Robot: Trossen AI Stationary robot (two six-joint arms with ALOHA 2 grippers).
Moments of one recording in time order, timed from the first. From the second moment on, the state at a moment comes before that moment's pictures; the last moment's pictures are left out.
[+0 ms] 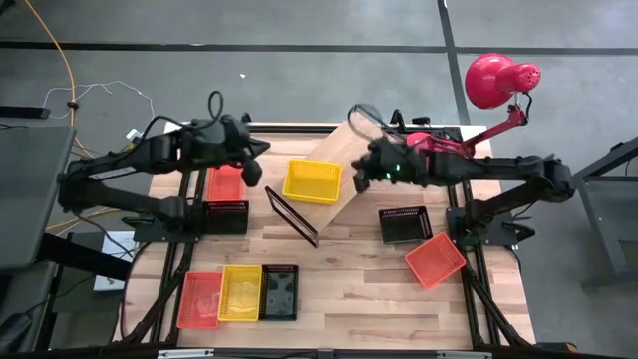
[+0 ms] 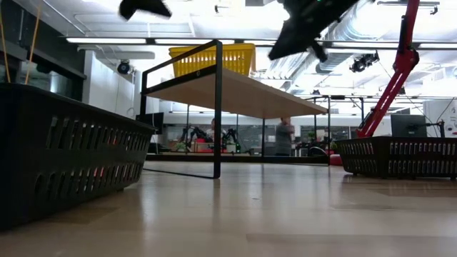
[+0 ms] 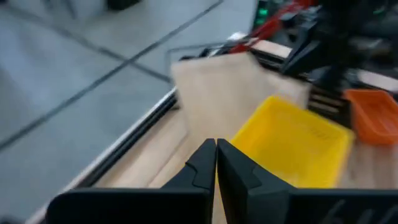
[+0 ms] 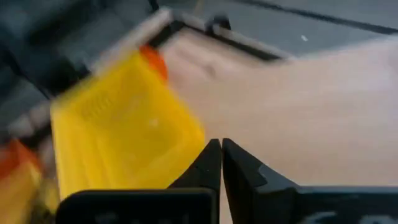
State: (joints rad) left arm 0.34 0.99 1.10 -0.61 -0.29 -0.19; right arm -0.16 1.28 1.01 -0.24 0.27 0.57
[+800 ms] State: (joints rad) left arm 0.38 0.87 0.92 -0.58 -0.21 -0.34; right arm -0.23 1.43 1.02 -0.10 -0.09 0.62
